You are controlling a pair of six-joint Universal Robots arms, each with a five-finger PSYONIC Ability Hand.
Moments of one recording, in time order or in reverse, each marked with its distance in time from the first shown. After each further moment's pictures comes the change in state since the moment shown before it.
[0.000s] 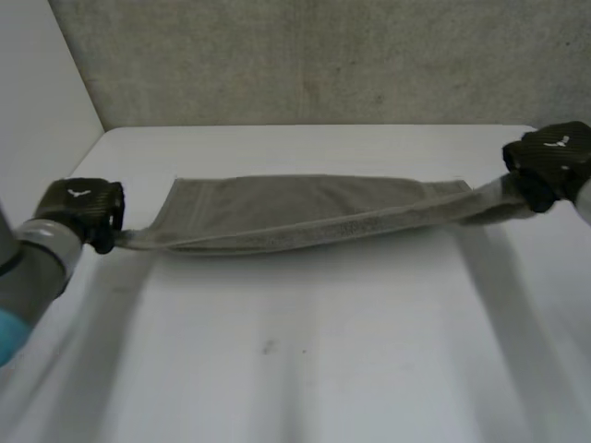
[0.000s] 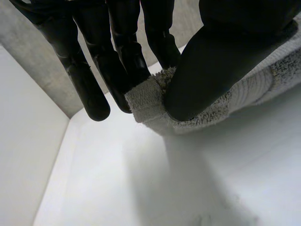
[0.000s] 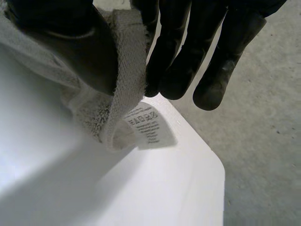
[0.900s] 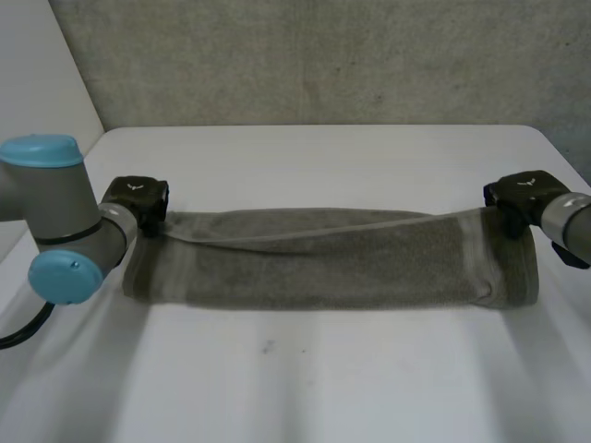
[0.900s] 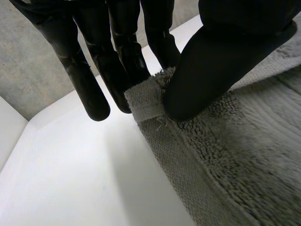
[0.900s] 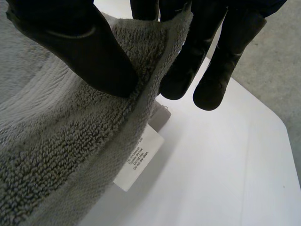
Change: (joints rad) left arm -0.056 -0.481 0.466 -0.042 0.026 -0.005; right arm -0.033 0.381 -0.230 0.054 -0.022 0.072; left_hand 0.000 0.000 0.000 0.000 0.000; right_hand 0.000 0.000 0.000 0.000 0.004
